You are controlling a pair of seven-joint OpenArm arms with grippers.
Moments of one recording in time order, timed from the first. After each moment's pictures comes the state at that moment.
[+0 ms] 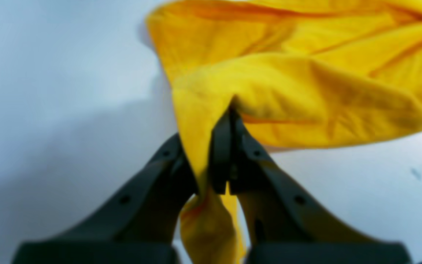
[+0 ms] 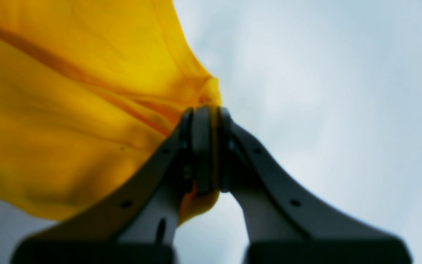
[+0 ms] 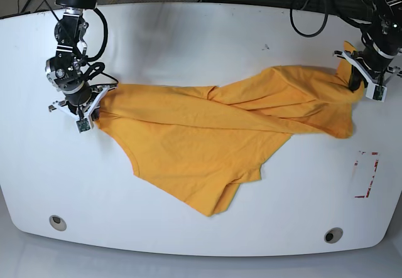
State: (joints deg) left arm 20.9 -16.8 -35.0 111.2 -25.0 -34.4 52.9; right arm -4.1 14.8 16.1 89.2 -0.4 27.5 -36.6
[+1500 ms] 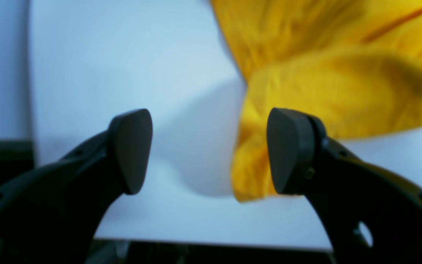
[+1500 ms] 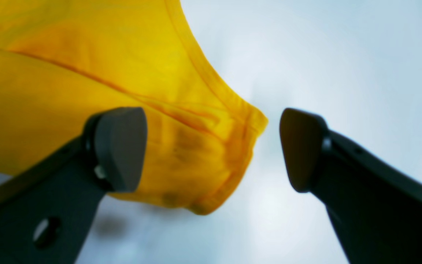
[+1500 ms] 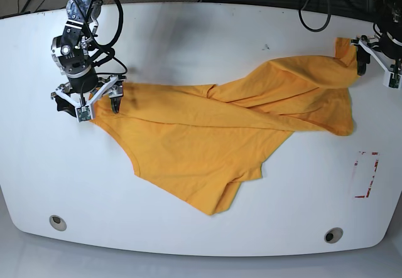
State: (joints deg) left arm 23.0 -16.7 -46.9 112.9 -21.7 -39.1 52.5; right arm -10.3 5.6 24.0 103.6 0.8 27.7 -38.4
